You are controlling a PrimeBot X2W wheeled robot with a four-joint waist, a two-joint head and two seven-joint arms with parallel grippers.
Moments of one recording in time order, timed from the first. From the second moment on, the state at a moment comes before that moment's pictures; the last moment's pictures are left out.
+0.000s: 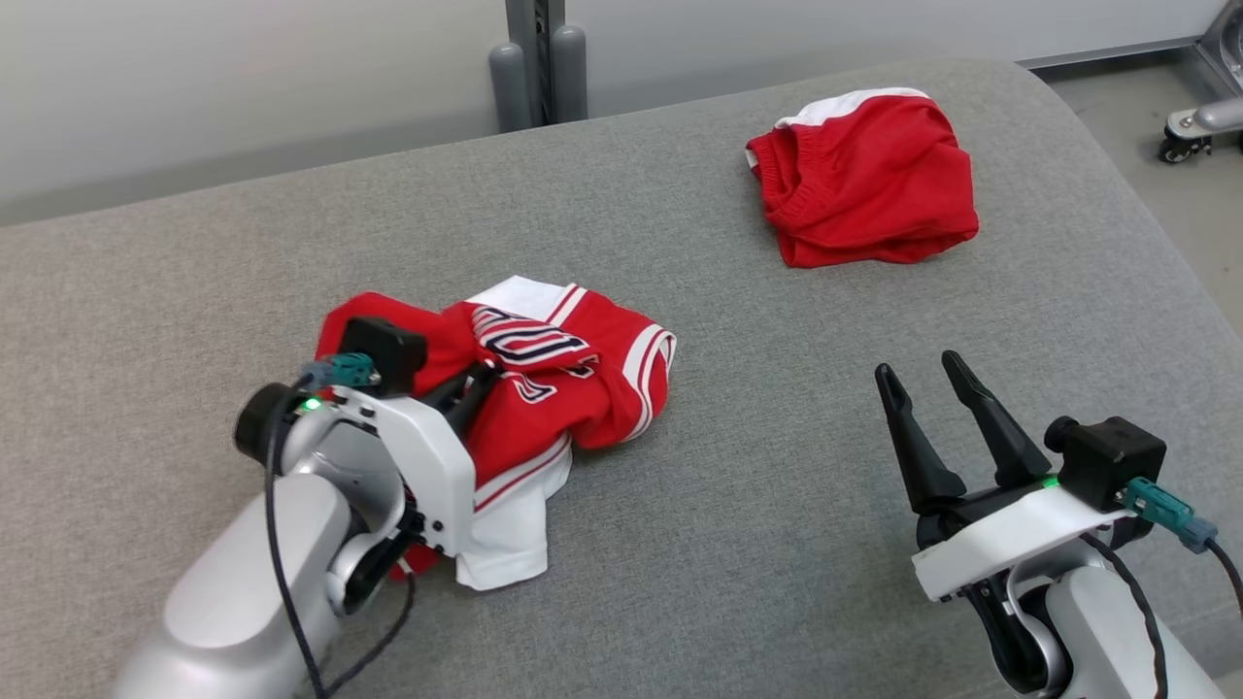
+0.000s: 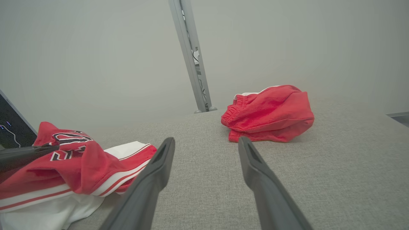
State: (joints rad) left arm -0.58 0.34 -0.69 0.43 -0.66 -0.06 0.16; right arm -0.30 -0.17 0.31 0.33 0.49 0.13 -0.25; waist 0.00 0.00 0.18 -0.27
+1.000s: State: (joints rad) left arm -0.42 0.53 -0.50 0.08 -0.68 0.14 -0.09; right arm -0.23 -0.21 0.18 0.29 0.45 0.13 -0.25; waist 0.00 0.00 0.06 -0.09
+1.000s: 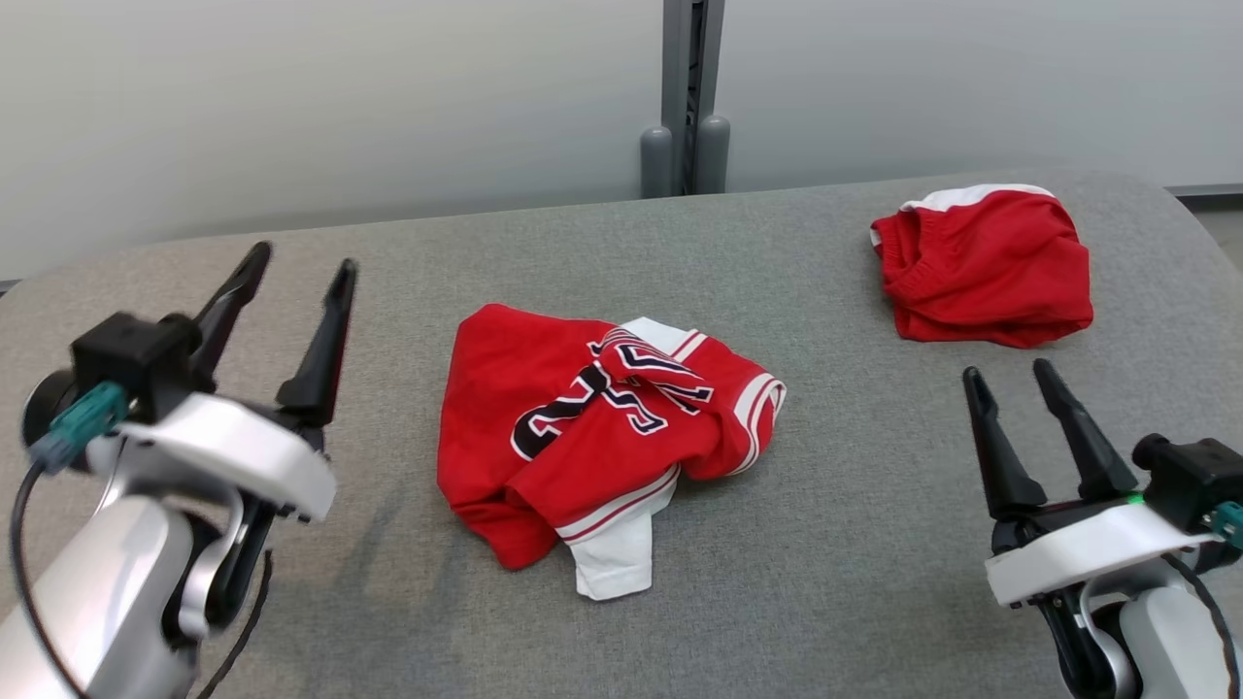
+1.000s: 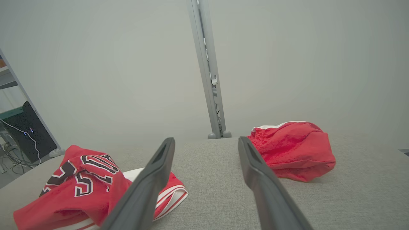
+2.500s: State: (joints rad) left arm 0.10 0.30 -0.19 -0.02 -0.50 0.19 -0.26; right arm -0.12 -0.15 0.11 0.19 0.36 0.13 -0.22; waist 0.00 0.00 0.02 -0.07
